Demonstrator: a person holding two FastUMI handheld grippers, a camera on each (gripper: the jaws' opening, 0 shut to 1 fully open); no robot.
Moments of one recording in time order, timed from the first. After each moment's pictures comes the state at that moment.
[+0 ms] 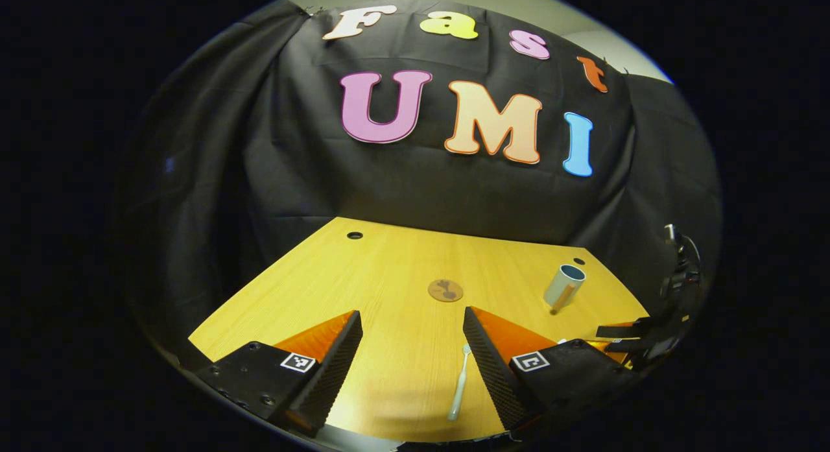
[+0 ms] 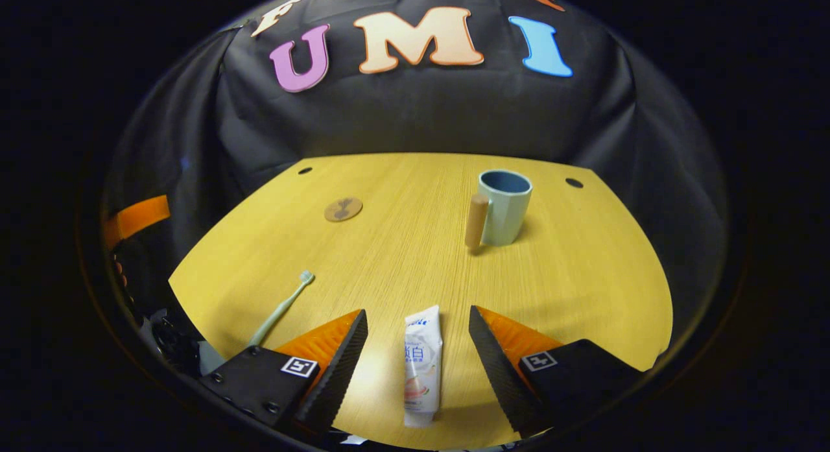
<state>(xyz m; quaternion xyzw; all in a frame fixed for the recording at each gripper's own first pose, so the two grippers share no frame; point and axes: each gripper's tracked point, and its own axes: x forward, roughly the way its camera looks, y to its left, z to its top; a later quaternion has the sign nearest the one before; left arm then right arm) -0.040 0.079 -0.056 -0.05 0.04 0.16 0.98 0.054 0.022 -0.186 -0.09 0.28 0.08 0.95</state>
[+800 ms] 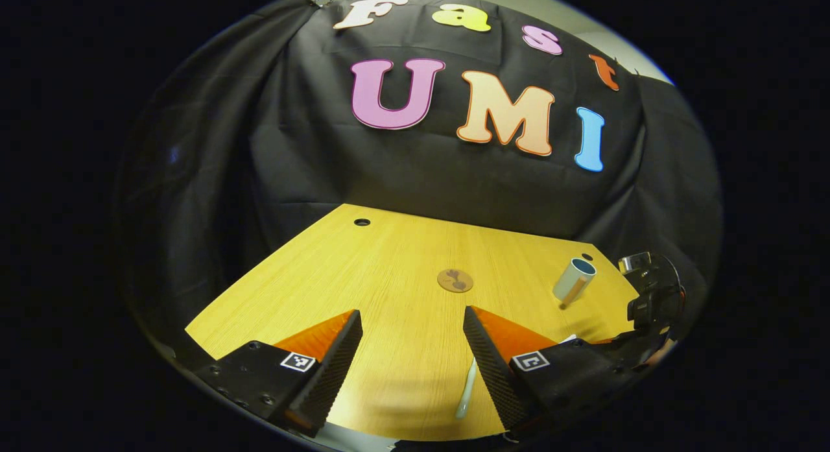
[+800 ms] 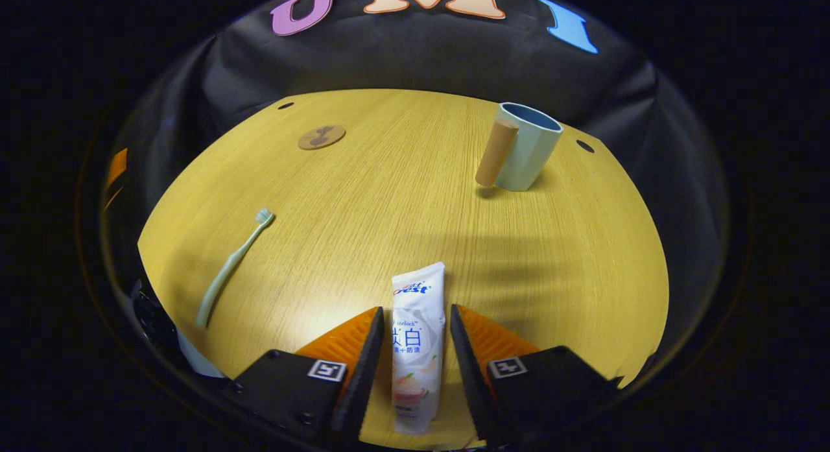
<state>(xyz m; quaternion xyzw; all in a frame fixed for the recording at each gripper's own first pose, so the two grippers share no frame) -0.032 0.087 -0.073 -0.06 0.06 0.17 0.98 0.070 0.005 -0.248 -0.17 0.37 0.02 0.92</state>
